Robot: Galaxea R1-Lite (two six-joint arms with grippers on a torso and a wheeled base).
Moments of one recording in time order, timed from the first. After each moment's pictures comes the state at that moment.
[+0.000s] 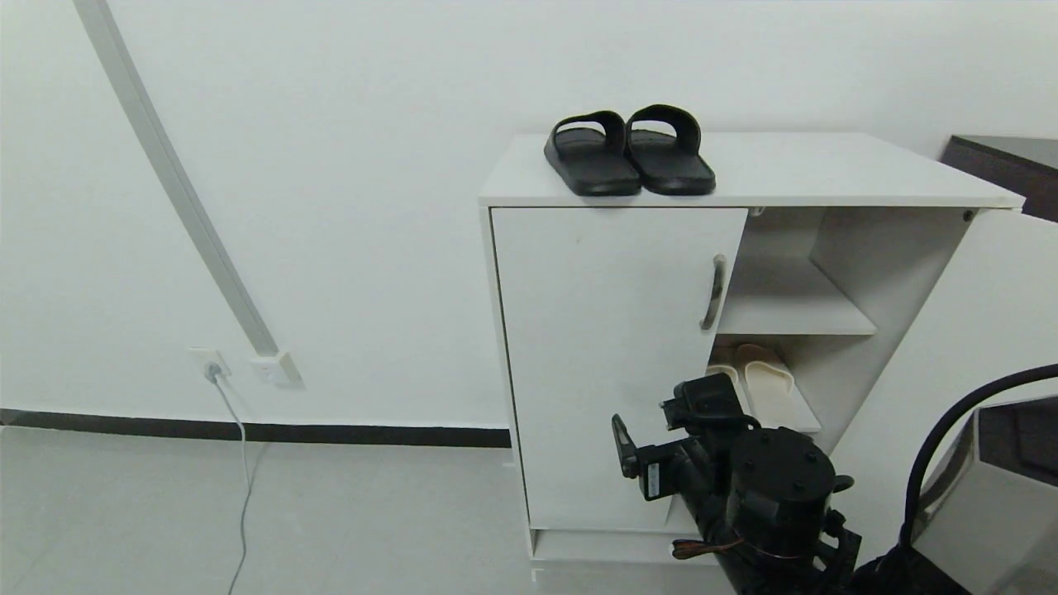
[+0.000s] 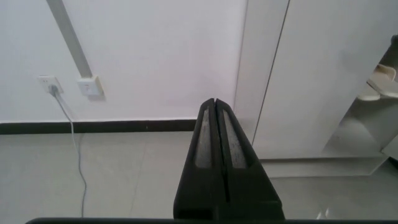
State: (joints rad) left arm 0.00 0.00 0.00 0.00 -0.01 0.01; right arm 0.87 2.06 -0.55 -1.45 -0.64 -0.02
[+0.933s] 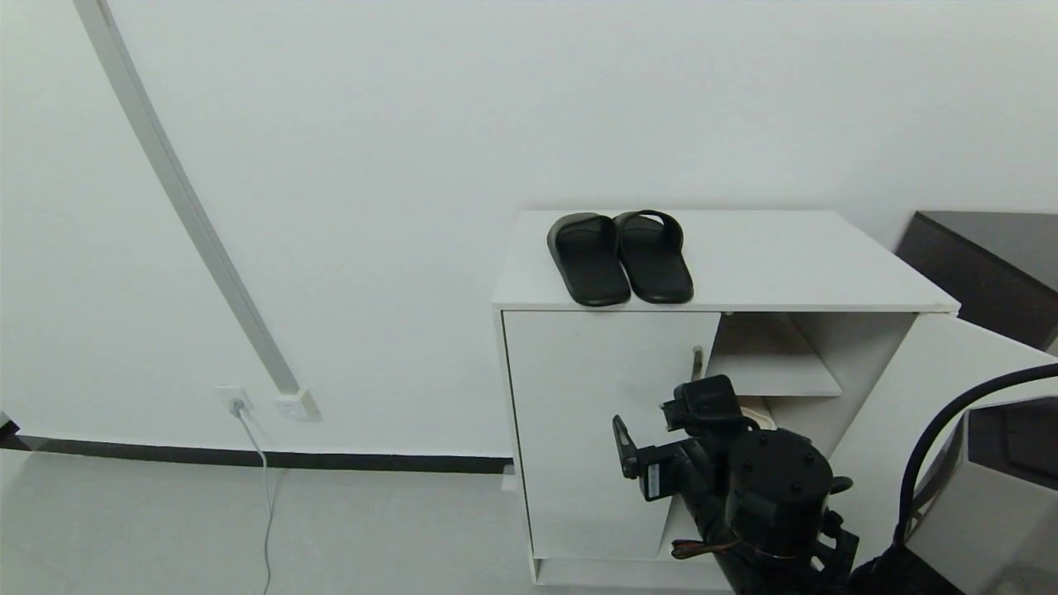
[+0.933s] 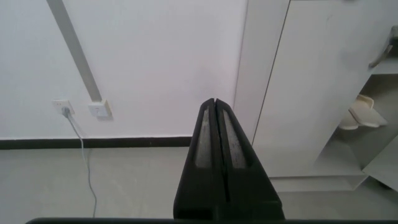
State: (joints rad) left arm 0.00 0.00 0.00 0.00 -0.01 0.01; right arm 0.87 2.07 -0.55 -1.46 -0.64 -0.02
